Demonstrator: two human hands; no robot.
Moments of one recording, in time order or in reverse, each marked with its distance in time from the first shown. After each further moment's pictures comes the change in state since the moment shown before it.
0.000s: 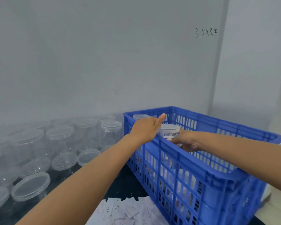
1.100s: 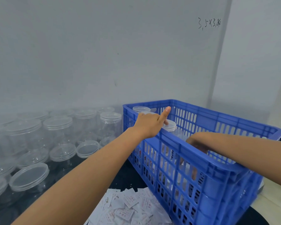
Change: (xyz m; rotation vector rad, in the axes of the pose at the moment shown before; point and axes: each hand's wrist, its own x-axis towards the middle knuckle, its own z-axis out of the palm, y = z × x) left_hand 0.000 -0.002 0.006 0.177 -0.068 0.114; right_hand -0.012 0.006 -0.006 -0.593 -0.222 0.633
